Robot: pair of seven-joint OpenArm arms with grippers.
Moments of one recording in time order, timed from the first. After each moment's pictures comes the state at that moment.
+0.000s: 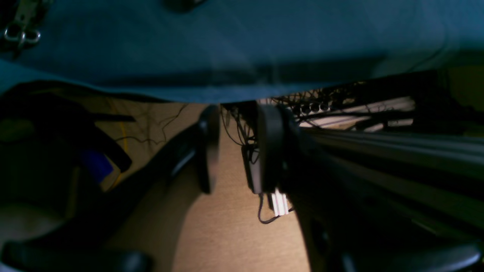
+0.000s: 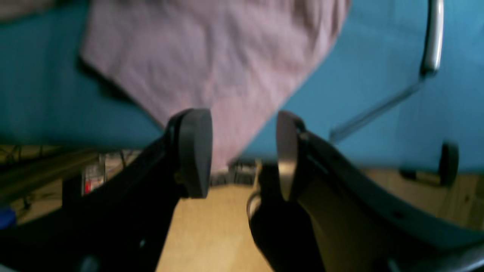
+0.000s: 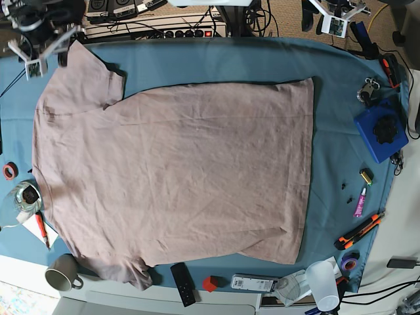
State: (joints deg) left arm 66.3 -5.5 -8.9 132.5 -10.1 -13.6 27.9; right arm -48.6 17.5 44.3 128.0 25.8 24.2 -50.1
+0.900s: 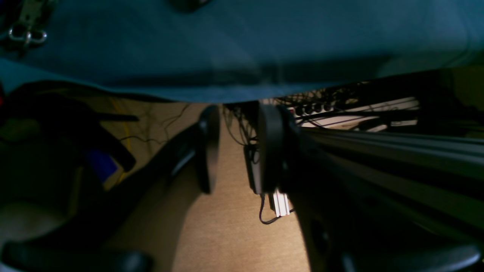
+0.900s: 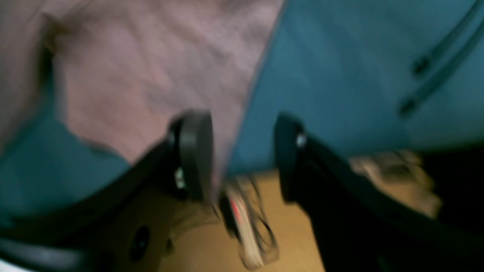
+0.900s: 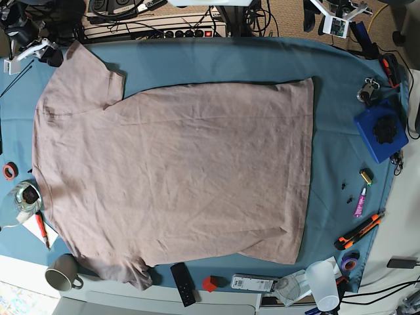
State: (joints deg) left arm 66.3 -5.4 -8.9 132.5 -10.1 -13.6 27.8; right arm -29.4 21.8 55.8 82.7 61.2 39.8 -65.2
